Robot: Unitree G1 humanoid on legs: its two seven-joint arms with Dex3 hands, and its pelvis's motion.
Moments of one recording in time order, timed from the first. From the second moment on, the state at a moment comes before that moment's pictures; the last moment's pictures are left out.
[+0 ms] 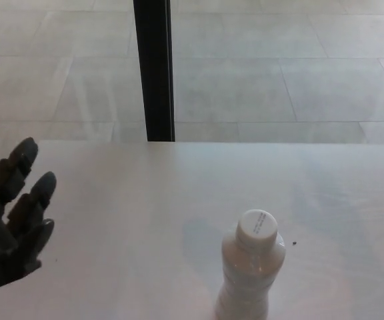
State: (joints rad) left_arm -0.01 0.39 0.22 -0.12 -0.49 0.13 -0.49; right_arm -0.14 -0.38 -0.29 -0.21 0.40 0.11 0.22
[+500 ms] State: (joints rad) left_arm 0.00 0.35 -0.03 -0.11 -0.39 0.13 -0.47; right_arm -0.17 -0.36 -0.28 -0.19 0.40 0.13 0.21
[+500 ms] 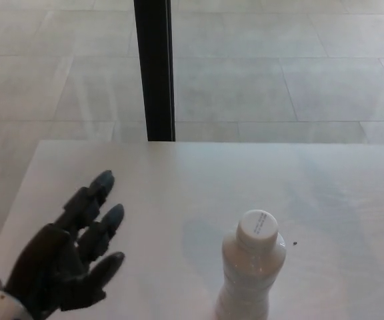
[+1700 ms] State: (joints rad) left_arm -0.04 0.27 -0.38 -0.05 0.06 0.06 -0.25; right_arm -0.20 -0.31 -0.27 -0.18 0.40 0.15 0.16
